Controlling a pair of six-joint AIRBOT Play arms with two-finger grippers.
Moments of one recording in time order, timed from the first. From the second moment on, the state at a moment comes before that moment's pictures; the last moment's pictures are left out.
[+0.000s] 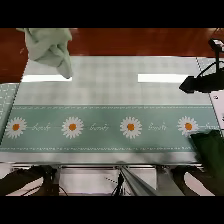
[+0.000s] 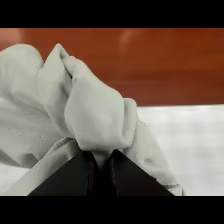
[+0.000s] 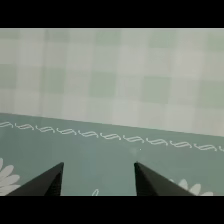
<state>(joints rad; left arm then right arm) -0.33 -1.21 1.90 1.66 -1.13 -1.81 -0.10 -1.04 1.16 -1.38 1.24 1.41</state>
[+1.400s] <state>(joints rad) -0.55 -1.29 1.57 1.38 -1.14 -1.79 -0.10 -0.93 1.16 -1.73 1.35 1.42</state>
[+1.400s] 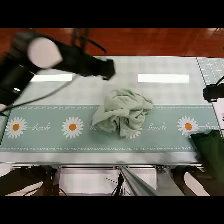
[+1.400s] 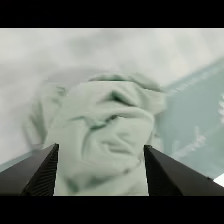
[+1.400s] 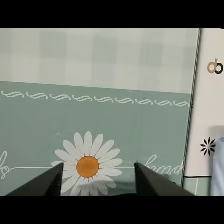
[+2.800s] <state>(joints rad) -0.09 -1.44 0.70 0.49 -1.17 -1.21 -0.10 -1.07 1.16 -1.68 1.34 1.42</state>
